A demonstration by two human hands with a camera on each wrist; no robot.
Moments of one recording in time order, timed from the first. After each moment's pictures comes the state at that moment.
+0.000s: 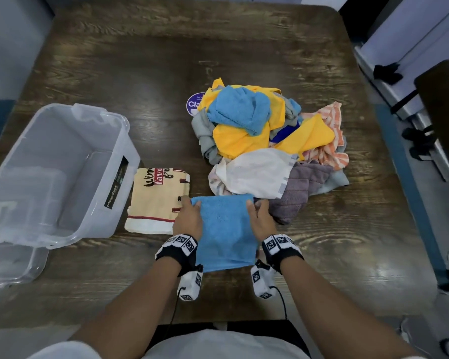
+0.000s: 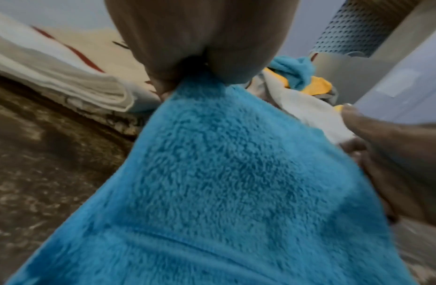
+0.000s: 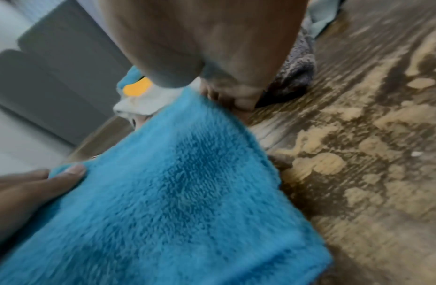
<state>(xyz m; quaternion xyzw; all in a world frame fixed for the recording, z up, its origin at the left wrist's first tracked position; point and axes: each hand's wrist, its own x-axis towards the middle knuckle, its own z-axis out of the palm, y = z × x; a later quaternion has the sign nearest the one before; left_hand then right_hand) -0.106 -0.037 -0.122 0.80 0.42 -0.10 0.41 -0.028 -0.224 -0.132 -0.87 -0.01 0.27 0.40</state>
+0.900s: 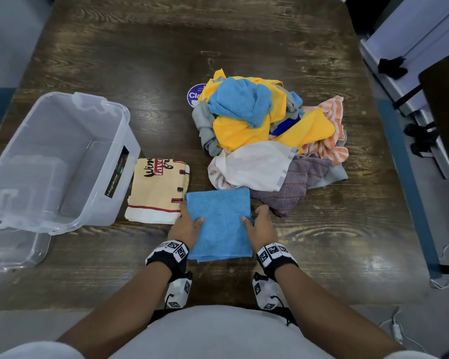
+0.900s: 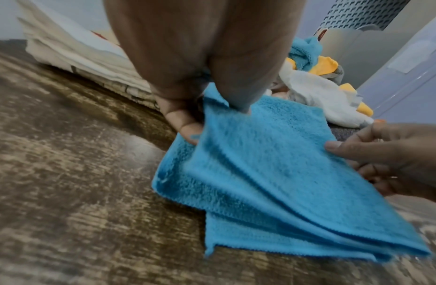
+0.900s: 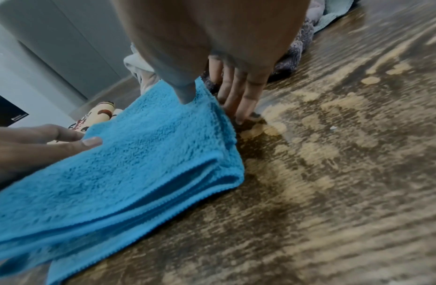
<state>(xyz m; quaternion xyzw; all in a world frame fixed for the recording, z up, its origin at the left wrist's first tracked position) -0.152 -0.037 -0.157 0.81 0.36 -0.17 0.42 -0.064 -0.245 -0.147 -0.92 -0.02 0.25 0.31</state>
